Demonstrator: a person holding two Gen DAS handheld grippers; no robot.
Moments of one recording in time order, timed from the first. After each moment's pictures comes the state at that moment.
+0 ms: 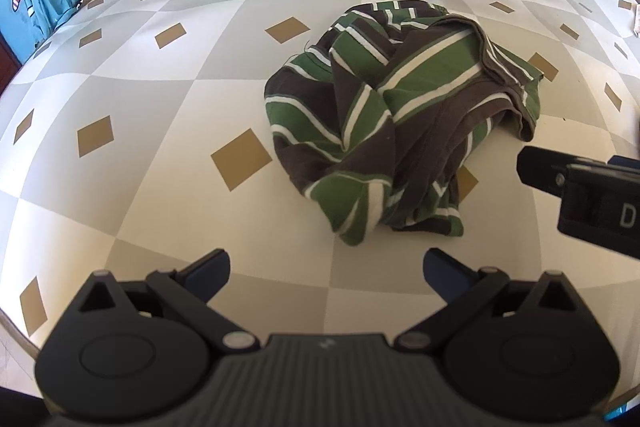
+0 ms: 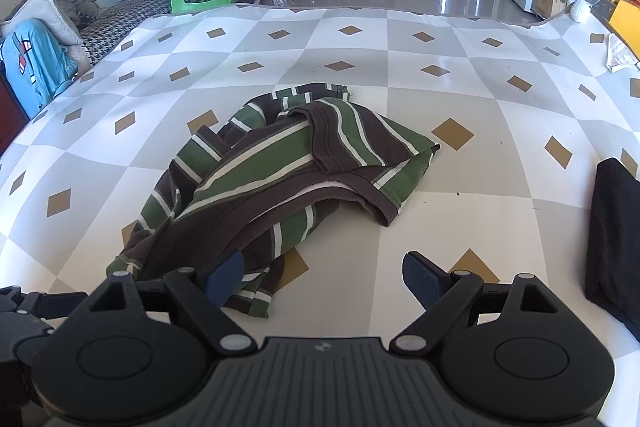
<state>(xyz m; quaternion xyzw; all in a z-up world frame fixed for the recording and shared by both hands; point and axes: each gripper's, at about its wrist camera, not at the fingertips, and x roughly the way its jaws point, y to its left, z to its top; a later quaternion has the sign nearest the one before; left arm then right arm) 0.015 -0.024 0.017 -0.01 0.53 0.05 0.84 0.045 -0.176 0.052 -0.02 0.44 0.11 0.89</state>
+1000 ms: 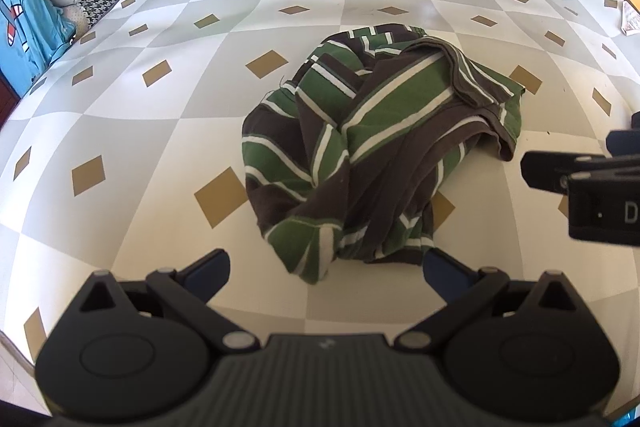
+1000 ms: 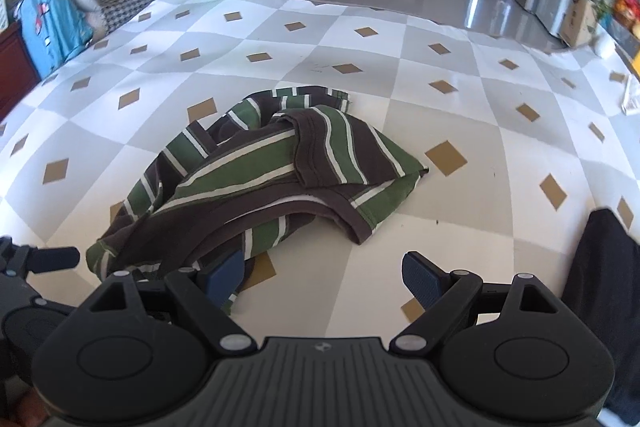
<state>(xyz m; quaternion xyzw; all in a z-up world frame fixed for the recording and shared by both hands) 0.024 -0.048 0.025 0.02 0.51 0.04 0.86 0.070 -0.196 0.065 -0.10 0.44 0.15 0.88</state>
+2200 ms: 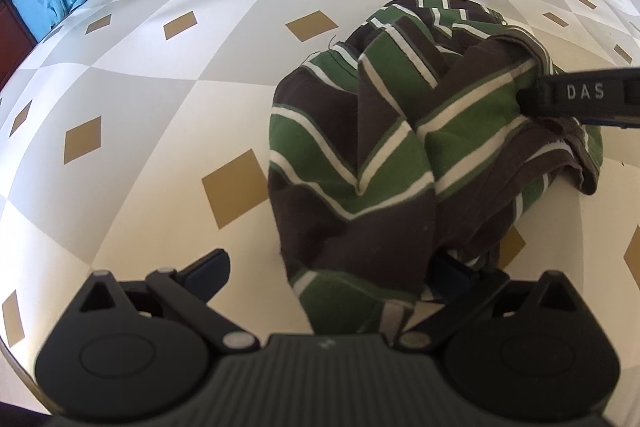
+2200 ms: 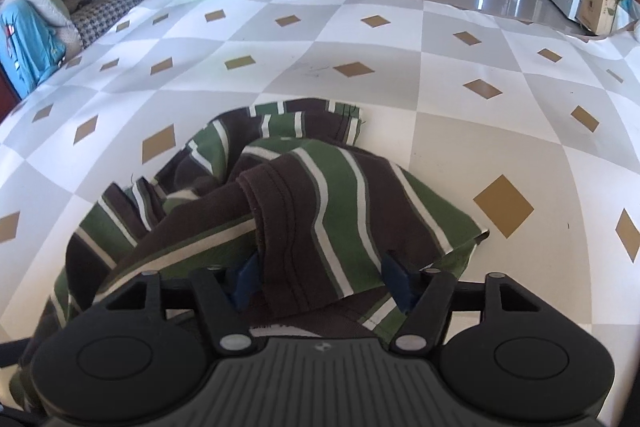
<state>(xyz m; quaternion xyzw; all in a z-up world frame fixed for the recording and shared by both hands) 0.065 -0.020 -0.018 -0.03 0.54 0.10 0.83 0.183 -0.174 -0.005 -0.06 0.45 0.16 0.87</state>
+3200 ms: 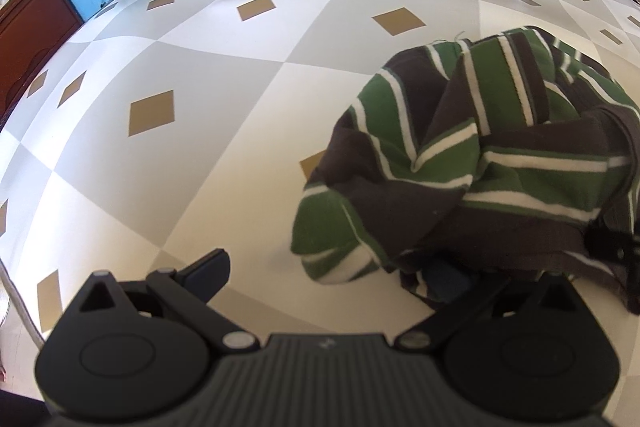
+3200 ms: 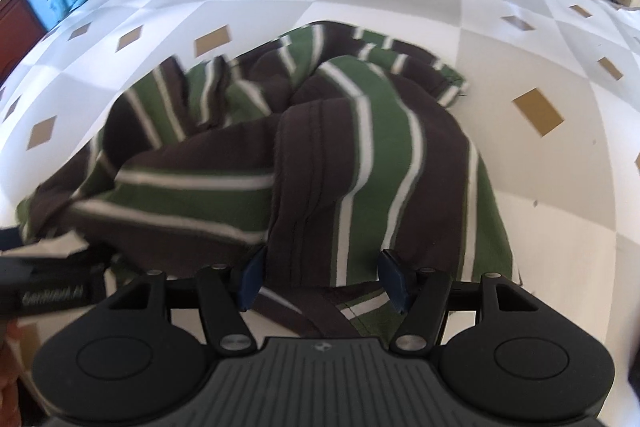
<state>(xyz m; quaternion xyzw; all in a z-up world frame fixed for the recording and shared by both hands) 0.047 0.029 -0.021 -0.03 0.53 0.17 0.83 0.119 -0.164 -0.015 -0.07 0.53 0.21 0.82</state>
